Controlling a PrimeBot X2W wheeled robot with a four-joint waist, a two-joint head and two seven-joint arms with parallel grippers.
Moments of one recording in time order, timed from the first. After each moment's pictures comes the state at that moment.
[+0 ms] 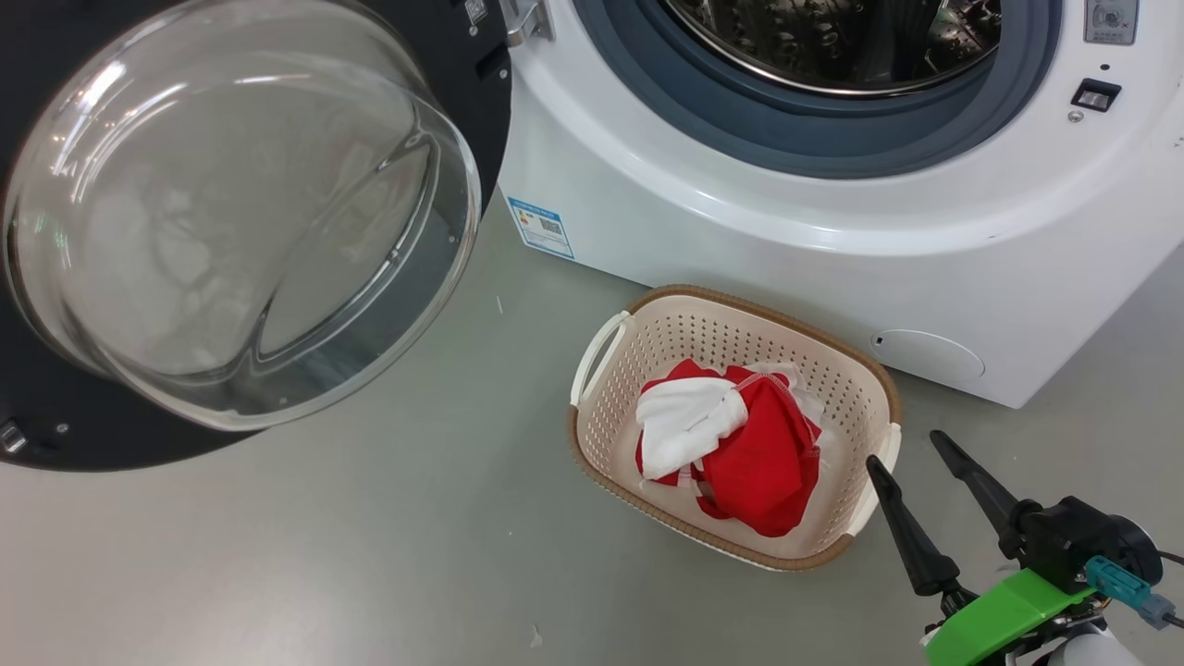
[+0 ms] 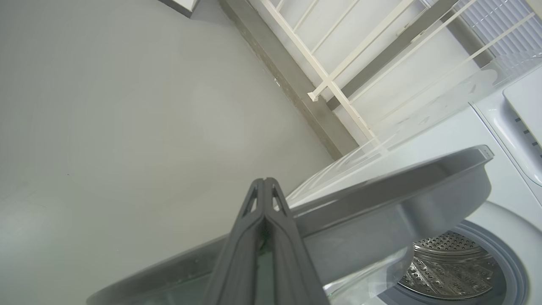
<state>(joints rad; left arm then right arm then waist) -1.05 0.60 0.21 1.01 -1.07 -0.12 0.64 -0.07 -0.26 0.20 0.25 0.37 0.12 -0.26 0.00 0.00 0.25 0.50</state>
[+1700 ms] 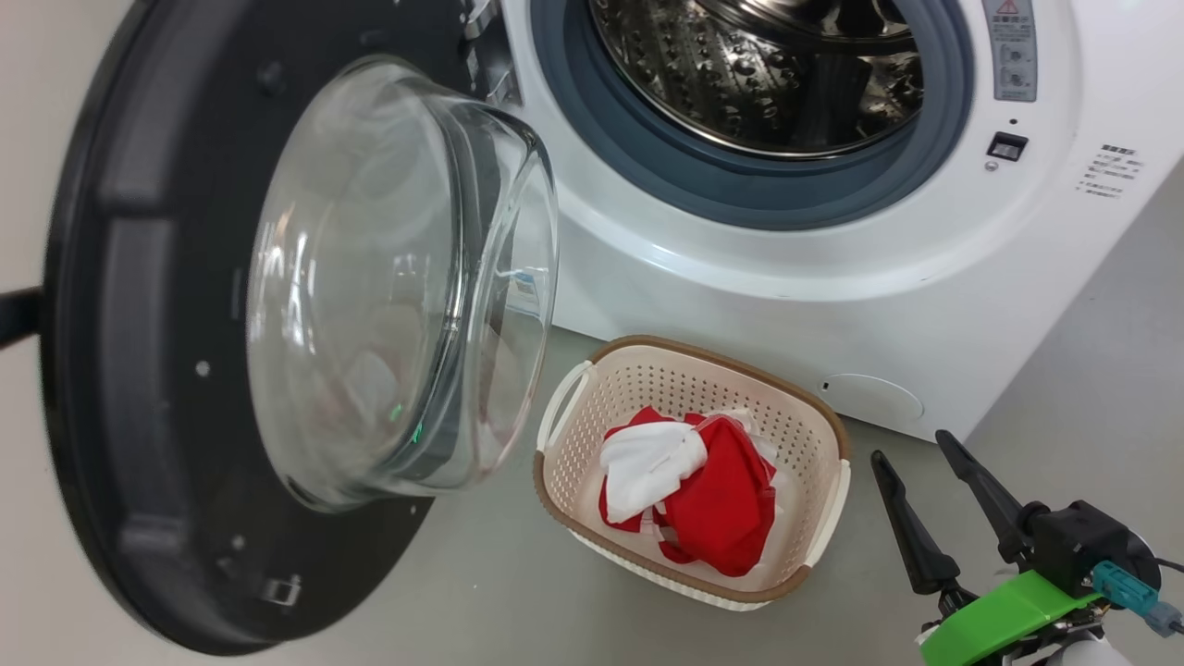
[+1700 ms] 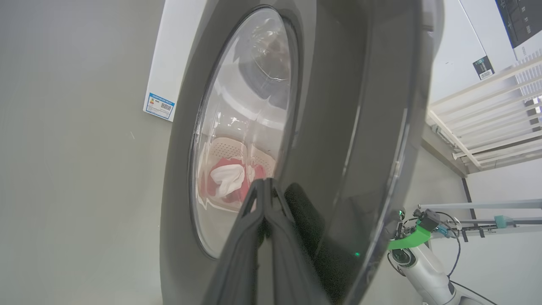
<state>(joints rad) -0.75 0.64 0.01 0.36 -1.44 -0.12 1.16 -0.05 -0.21 0.15 0.24 0.37 0.12 -0.26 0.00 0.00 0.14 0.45</state>
